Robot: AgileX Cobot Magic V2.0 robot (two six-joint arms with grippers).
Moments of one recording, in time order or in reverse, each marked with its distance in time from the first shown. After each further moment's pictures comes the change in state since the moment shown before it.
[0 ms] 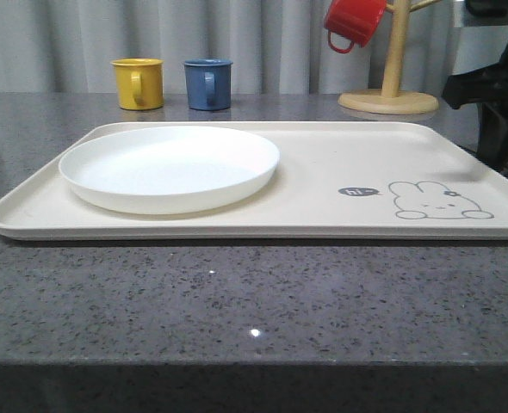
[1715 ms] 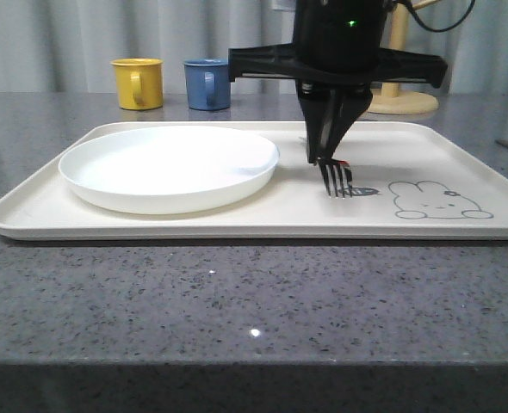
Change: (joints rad) left arm 0.000 0.000 0.000 0.000 0.000 0.000; right arm 0.457 0.221 -0.381 -0.141 0.244 0.655
